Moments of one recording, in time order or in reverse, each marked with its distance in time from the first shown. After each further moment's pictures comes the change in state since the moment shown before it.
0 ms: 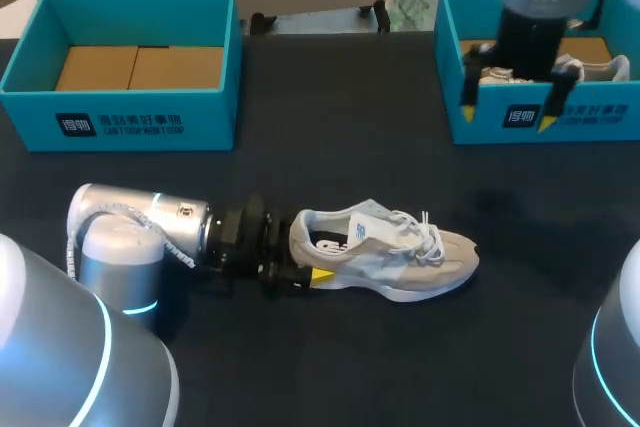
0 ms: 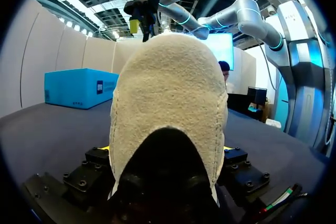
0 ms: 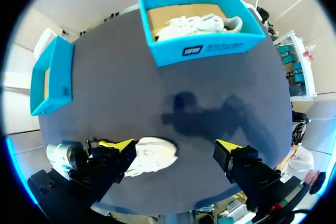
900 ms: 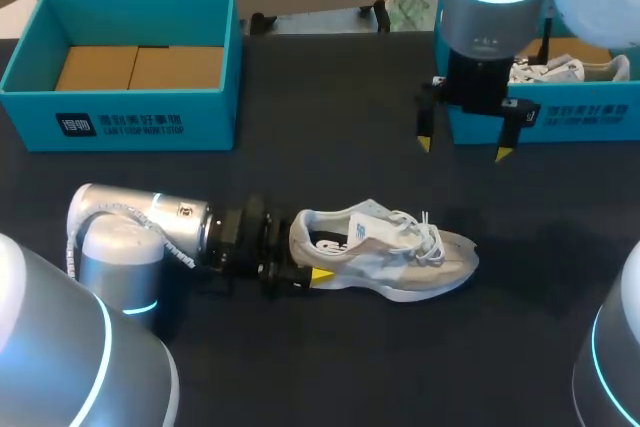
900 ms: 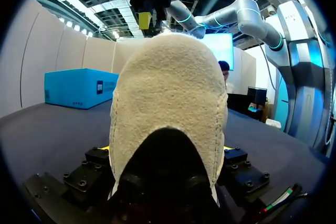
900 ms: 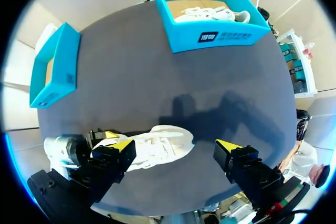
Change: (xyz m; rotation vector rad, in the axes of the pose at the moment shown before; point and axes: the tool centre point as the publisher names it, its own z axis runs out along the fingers) left arm 0.000 0.000 0.000 0.000 0.000 0.000; right arm 0.040 -0.042 0.012 -0.019 -0.010 -0.021
